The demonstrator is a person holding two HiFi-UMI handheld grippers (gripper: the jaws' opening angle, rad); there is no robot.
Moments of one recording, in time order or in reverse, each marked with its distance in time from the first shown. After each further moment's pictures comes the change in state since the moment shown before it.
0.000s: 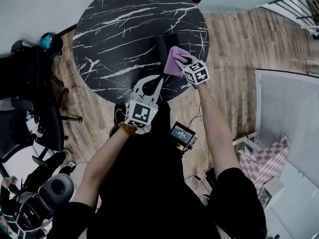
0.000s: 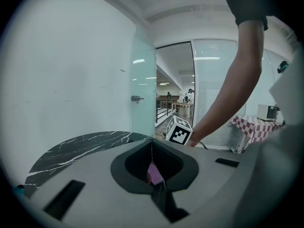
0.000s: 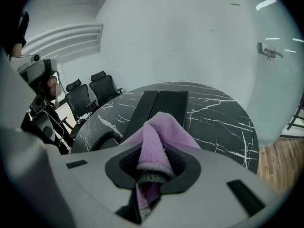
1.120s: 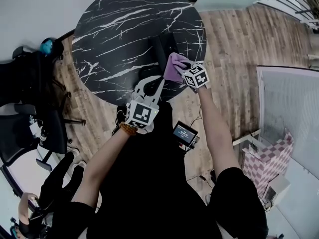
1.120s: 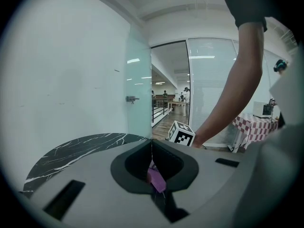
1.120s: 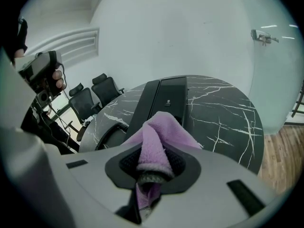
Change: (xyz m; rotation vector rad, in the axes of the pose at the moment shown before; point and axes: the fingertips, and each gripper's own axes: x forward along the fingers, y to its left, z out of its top) left arm 0.007 -0.016 0.007 0.038 0.004 -0.042; right arm -0.007 0.013 -0.037 0.075 0.022 0.059
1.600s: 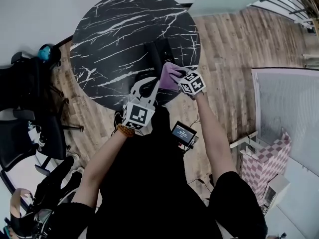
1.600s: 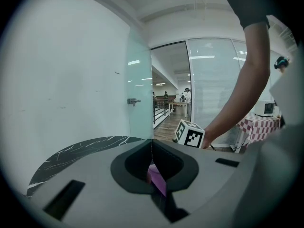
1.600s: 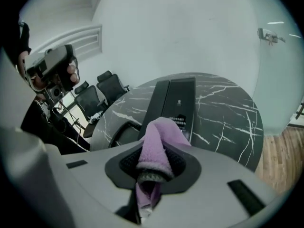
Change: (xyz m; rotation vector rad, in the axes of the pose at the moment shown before) left arm 0.000 0.010 0.011 0.016 -0.013 0.015; right arm -0.018 0.024 -0.004 -0.011 0.058 0.047
